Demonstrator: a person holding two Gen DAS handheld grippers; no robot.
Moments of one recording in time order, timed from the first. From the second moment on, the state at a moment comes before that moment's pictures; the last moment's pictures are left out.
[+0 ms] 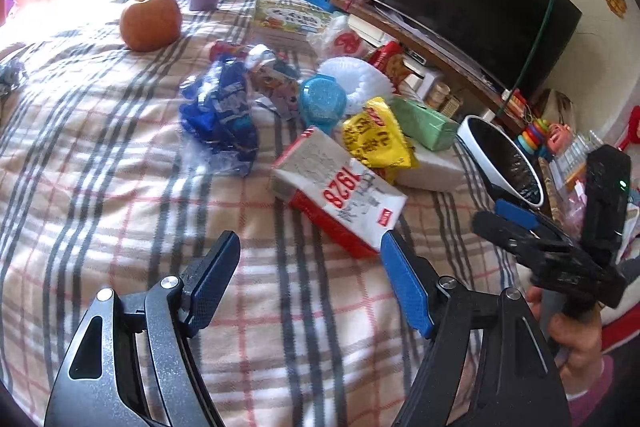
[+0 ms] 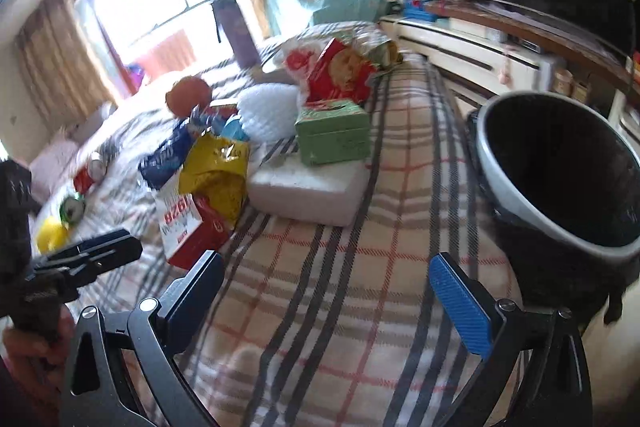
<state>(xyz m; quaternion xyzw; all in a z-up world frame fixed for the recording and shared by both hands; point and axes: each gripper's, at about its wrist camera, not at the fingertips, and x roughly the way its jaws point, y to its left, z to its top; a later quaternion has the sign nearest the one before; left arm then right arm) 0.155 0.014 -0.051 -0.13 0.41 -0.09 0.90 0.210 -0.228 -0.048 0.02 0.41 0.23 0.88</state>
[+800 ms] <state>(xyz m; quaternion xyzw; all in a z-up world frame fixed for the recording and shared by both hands) 0.152 0.074 -0.061 -0.12 0.44 -0.01 0.89 0.235 -0.222 -0.052 0.01 0.42 0.31 0.86</state>
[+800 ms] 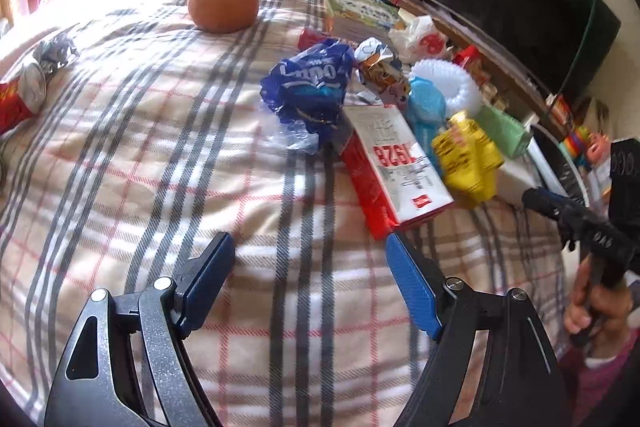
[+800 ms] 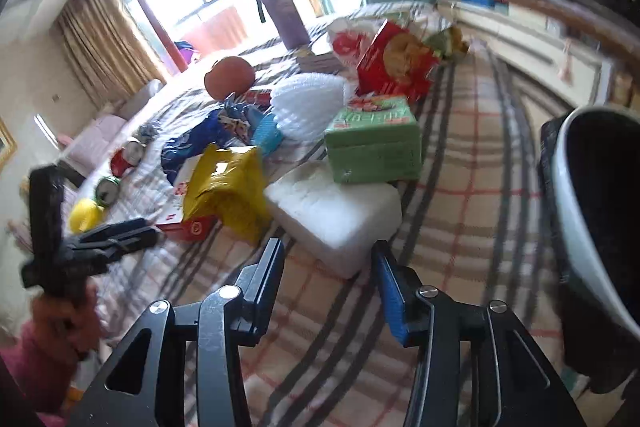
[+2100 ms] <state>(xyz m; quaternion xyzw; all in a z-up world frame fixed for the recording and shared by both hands) 0.145 0.000 -0.021 -0.08 0.36 -0.10 0.92 0.203 -0.281 -0.053 0.10 0.42 0.25 0.87</state>
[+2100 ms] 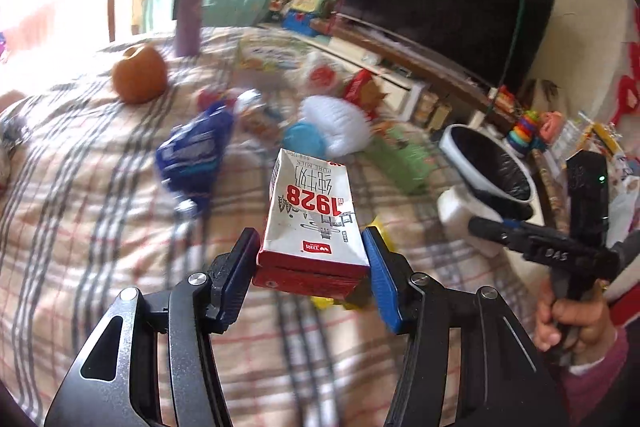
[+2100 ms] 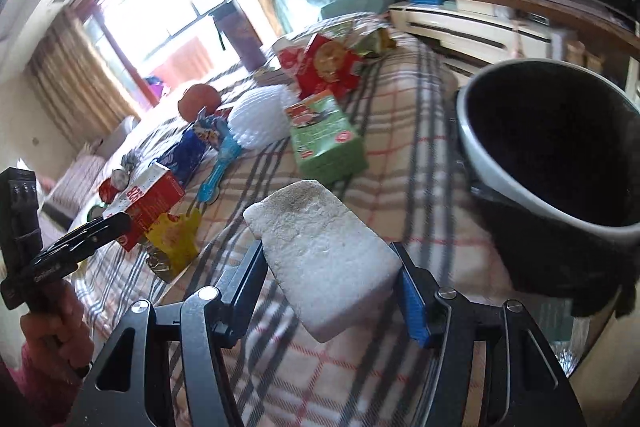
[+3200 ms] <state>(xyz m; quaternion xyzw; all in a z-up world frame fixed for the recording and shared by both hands) 0.196 -0.159 -0.004 -0.02 0.35 -0.24 0.90 0.204 -0.396 -0.020 0.15 0.37 0.12 0.91</state>
